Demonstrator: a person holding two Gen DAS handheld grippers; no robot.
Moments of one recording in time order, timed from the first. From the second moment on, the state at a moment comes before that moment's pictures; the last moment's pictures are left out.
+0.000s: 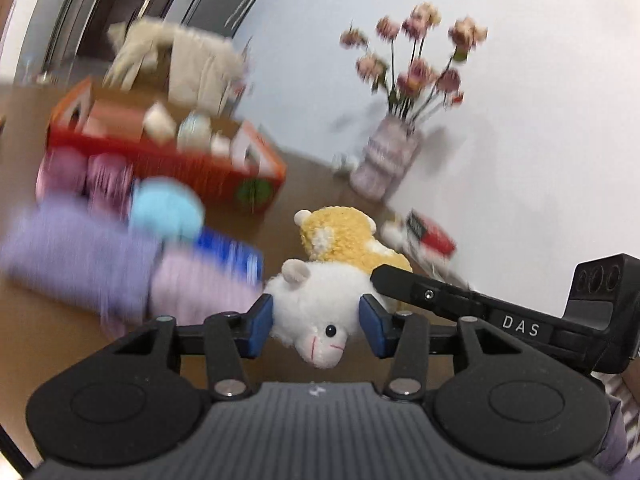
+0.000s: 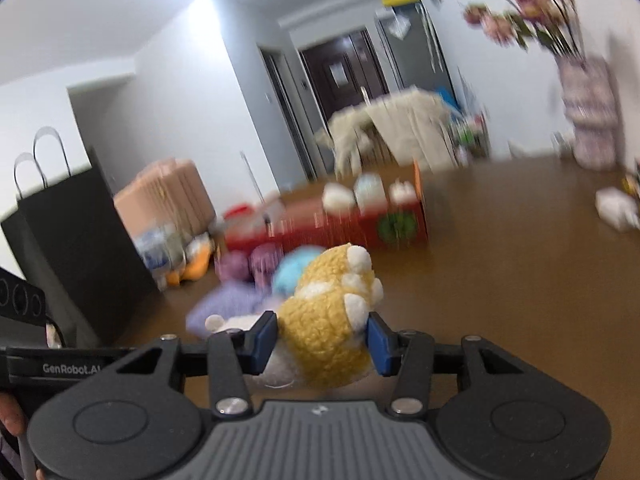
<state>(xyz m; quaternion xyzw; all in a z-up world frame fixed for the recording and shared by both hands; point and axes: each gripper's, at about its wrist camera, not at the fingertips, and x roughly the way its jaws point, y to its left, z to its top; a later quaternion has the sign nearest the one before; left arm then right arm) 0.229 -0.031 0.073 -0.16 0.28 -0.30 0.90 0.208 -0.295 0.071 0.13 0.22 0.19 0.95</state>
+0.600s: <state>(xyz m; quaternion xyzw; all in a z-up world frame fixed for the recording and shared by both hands) 0.524 -0.039 0.044 -0.12 0.36 -0.26 0.89 0.494 -0.283 0.045 0.12 0.30 0.16 0.93</state>
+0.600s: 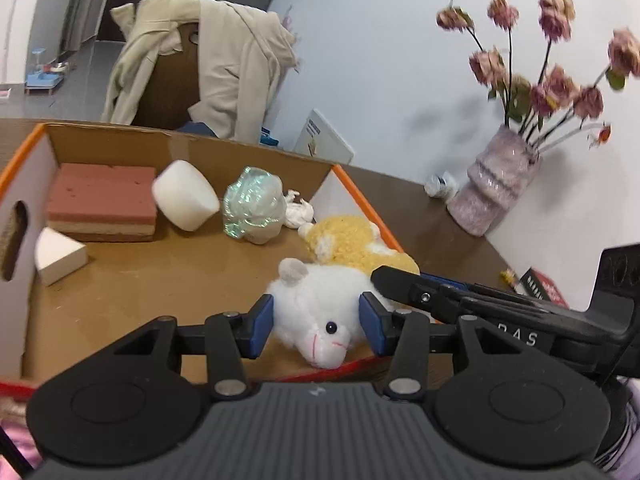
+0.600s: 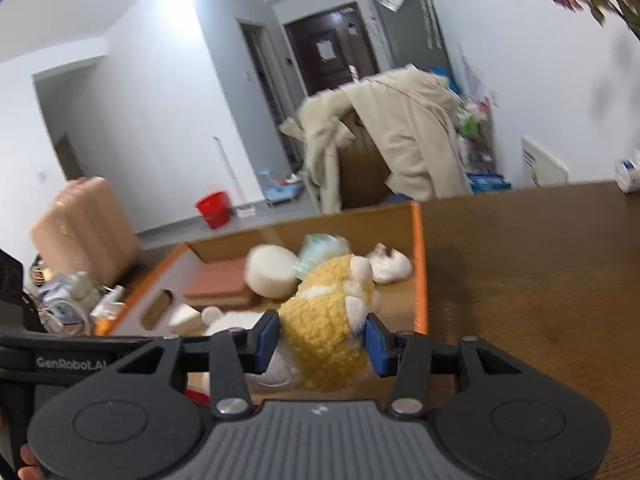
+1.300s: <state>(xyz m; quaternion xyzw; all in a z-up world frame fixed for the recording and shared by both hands) 0.371 0.027 0.170 -0.06 0.22 -0.20 0.95 0.360 -0.285 0.176 0.03 0.18 0.11 0.98</state>
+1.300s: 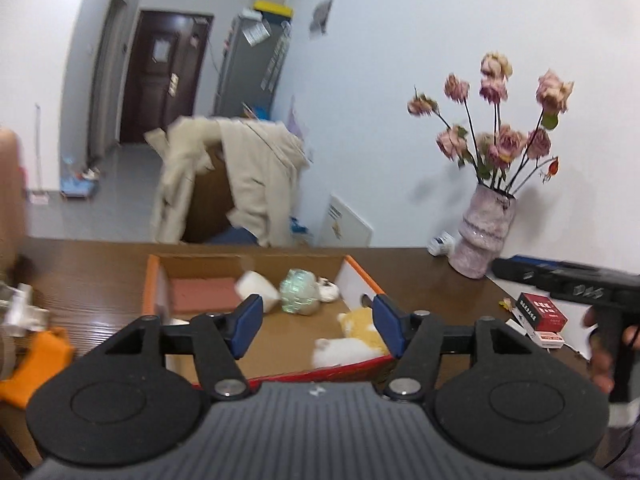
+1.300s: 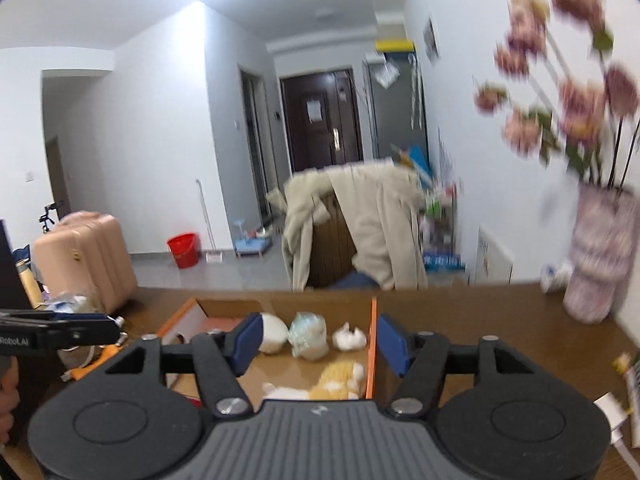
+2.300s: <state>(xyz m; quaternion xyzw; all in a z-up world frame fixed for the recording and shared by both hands) 0.159 0.106 0.058 -0.08 0.19 -0.08 0.98 0.146 -0.178 0.040 0.08 0.26 0.25 0.93</state>
